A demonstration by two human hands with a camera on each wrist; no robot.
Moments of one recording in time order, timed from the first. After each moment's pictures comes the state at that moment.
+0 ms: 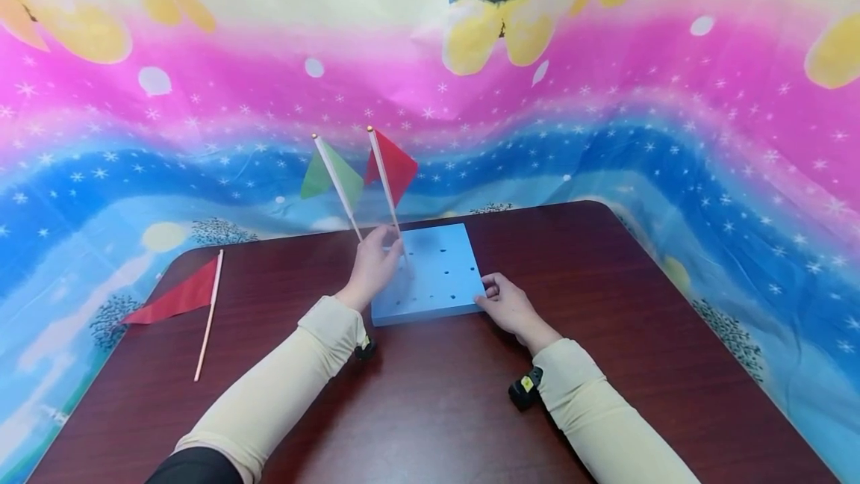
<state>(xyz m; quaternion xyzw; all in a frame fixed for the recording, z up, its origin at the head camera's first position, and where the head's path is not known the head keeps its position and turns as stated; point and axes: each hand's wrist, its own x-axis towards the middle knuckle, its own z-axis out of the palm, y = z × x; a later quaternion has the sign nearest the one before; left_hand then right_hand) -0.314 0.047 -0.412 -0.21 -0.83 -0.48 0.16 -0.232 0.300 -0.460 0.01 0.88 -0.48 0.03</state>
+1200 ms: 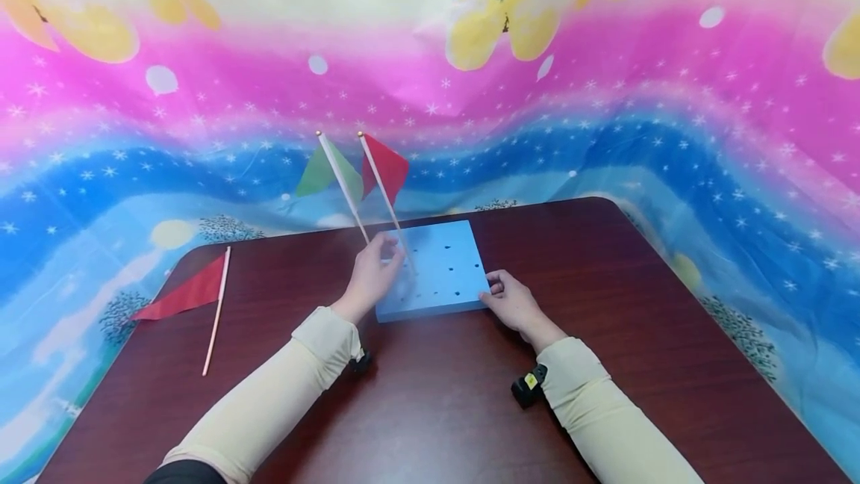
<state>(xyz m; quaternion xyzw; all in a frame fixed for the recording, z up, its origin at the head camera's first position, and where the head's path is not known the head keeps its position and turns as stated) -0.299 0.033 -0.422 -0.19 -0.83 -0.50 0.11 -0.234 0.301 -0.462 0.01 0.88 -0.48 0.03</state>
